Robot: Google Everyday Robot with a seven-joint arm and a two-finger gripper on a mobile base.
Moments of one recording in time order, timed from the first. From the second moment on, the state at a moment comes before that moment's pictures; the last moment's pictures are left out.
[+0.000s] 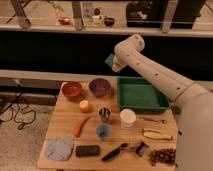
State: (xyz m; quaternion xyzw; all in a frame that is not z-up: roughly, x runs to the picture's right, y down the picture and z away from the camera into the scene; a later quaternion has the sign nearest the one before) arm 0.089 -0.152 0.837 -0.05 -0.03 0.29 0.96
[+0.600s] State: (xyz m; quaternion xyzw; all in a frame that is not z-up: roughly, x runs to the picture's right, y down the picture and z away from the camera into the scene) arm 0.109 -0.147 0.837 -0.05 0.04 0.30 0.95
